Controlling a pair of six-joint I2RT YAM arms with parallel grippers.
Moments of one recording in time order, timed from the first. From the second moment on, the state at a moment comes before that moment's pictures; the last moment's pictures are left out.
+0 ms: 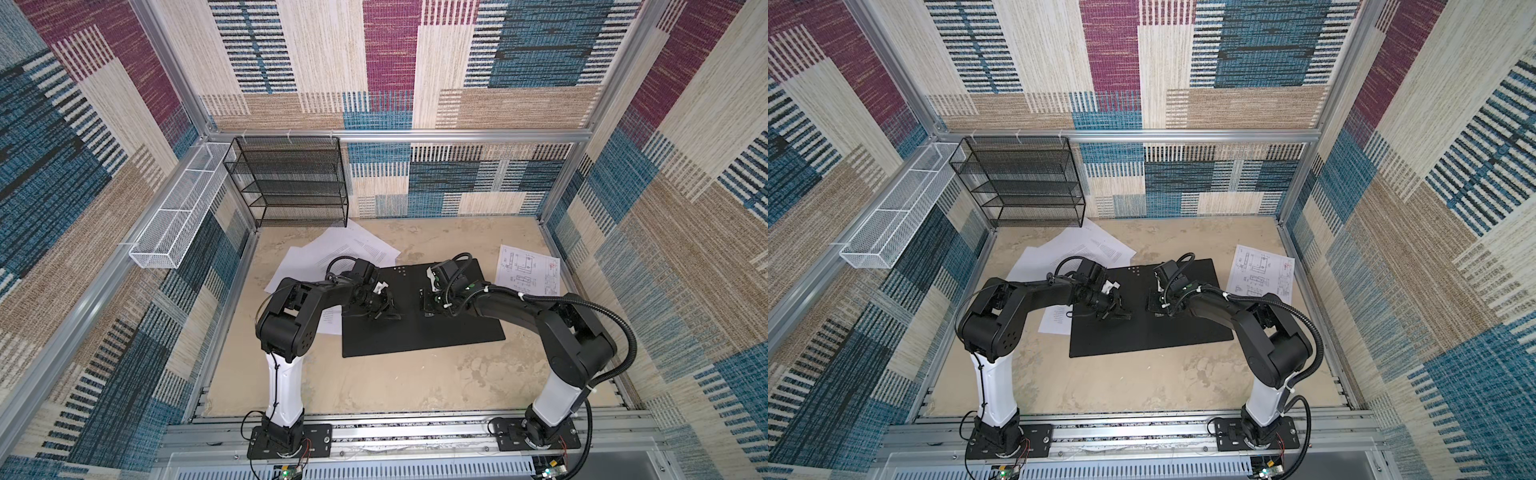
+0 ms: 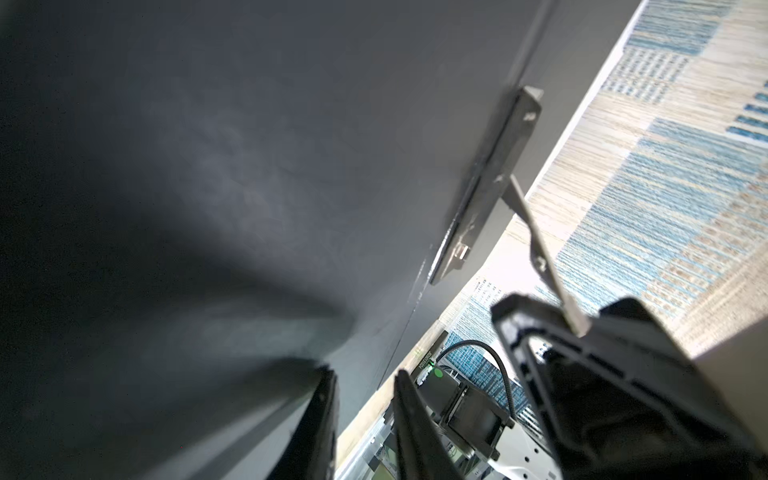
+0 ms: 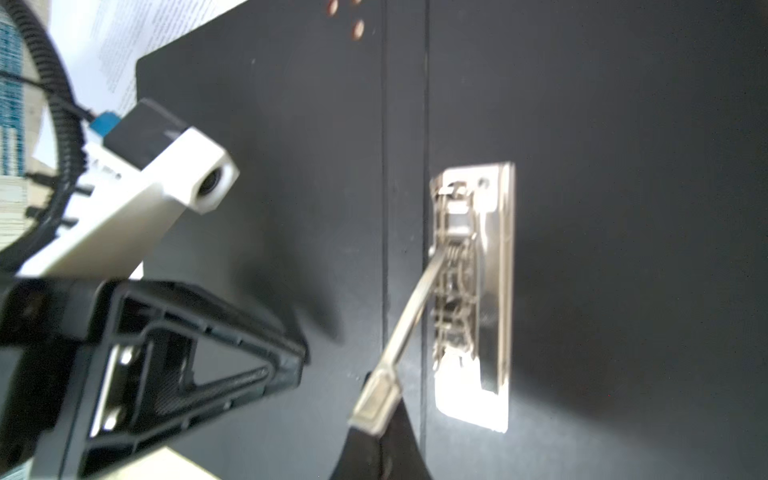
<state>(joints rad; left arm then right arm) -0.43 2.03 1.15 -0.26 0.84 -0.83 0.55 1.77 1.06 -0.25 -0.17 0.61</state>
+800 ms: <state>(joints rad) -0.58 1.90 1.34 -0.43 0.69 -0.70 0.00 1.54 1.04 -0.26 -0.09 0.56</state>
